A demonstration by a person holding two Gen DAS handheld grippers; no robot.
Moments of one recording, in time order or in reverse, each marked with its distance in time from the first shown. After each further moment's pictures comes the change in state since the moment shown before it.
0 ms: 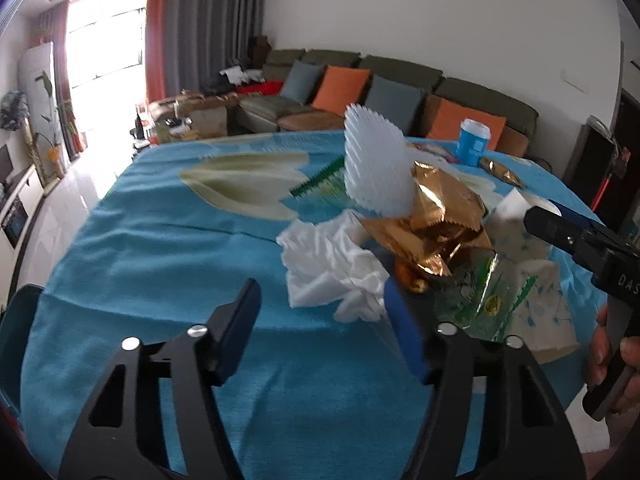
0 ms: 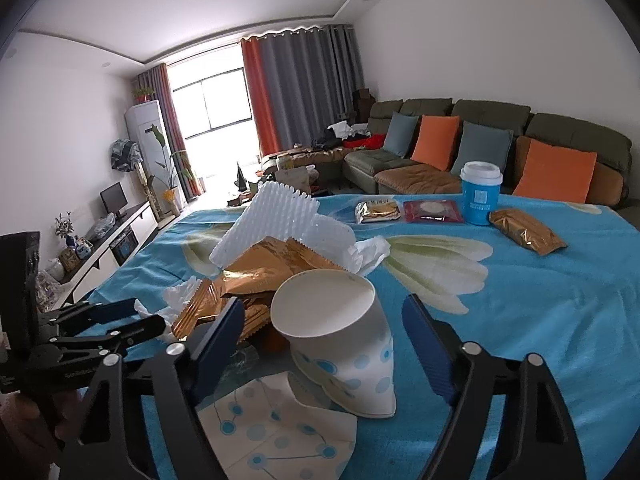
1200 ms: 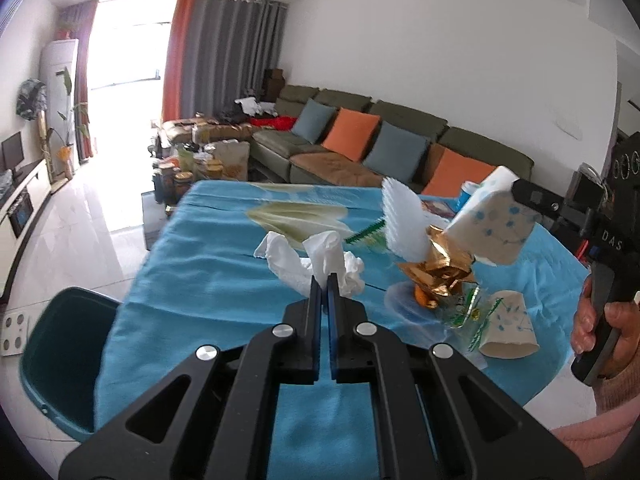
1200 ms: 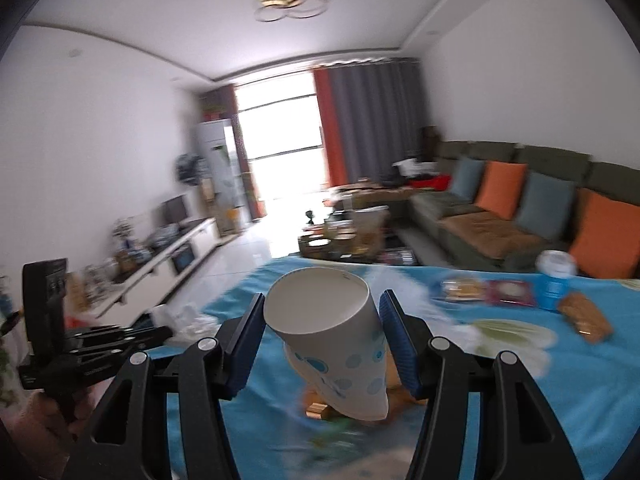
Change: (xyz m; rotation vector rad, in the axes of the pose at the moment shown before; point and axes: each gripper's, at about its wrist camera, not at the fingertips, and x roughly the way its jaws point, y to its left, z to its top) left arm -0.106 0.062 0.003 -0.086 -0.157 0.004; right arm -0.021 0.071 0.062 -0.114 -0.111 0.261
